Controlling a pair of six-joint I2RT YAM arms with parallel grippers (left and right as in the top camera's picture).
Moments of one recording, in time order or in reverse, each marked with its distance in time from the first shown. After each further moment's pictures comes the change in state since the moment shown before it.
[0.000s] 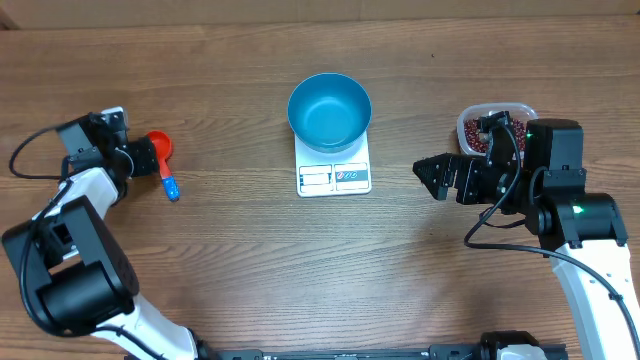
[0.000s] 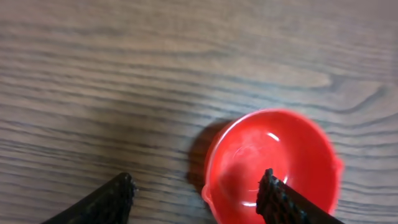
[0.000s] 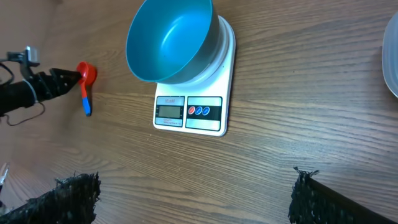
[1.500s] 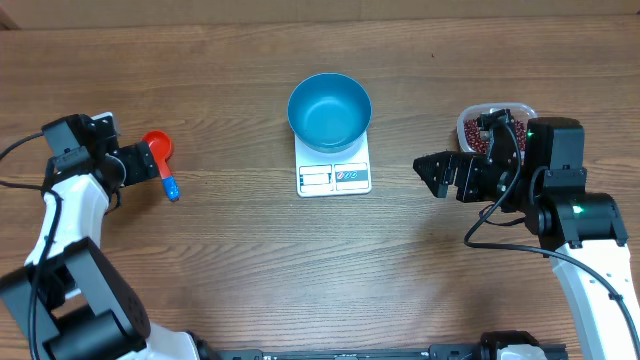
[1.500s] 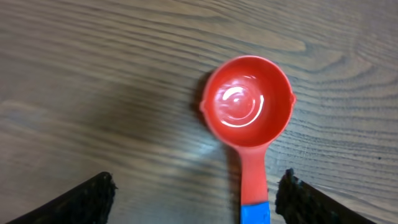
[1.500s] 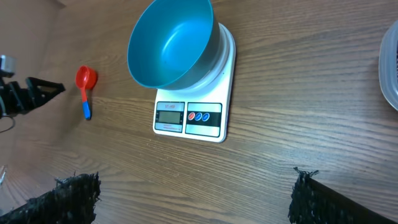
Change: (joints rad) left arm 0.002 -0.205 0.000 -0.292 -0.054 -0.045; right arm 0.000 0.000 0.000 0.029 0.004 0.000
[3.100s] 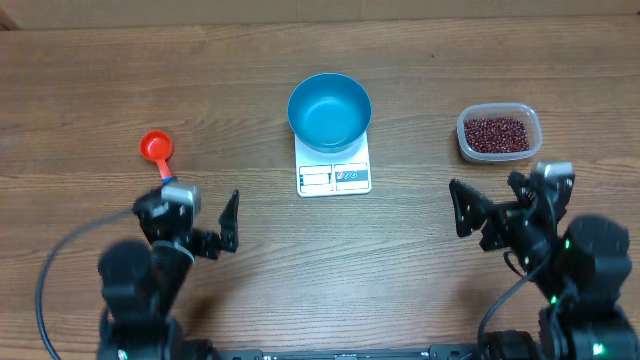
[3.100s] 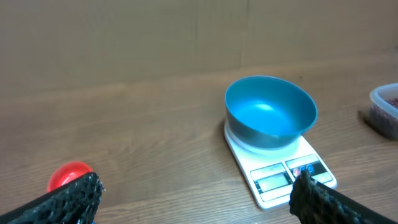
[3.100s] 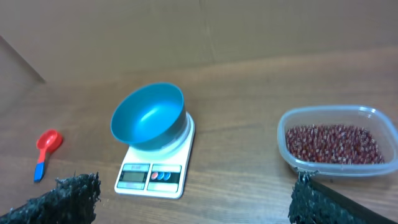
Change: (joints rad) left arm -0.408 -1.200 -0.502 0.018 0.118 -0.054; right arm 0.000 -0.545 -0.237 0.160 0.259 -0.001
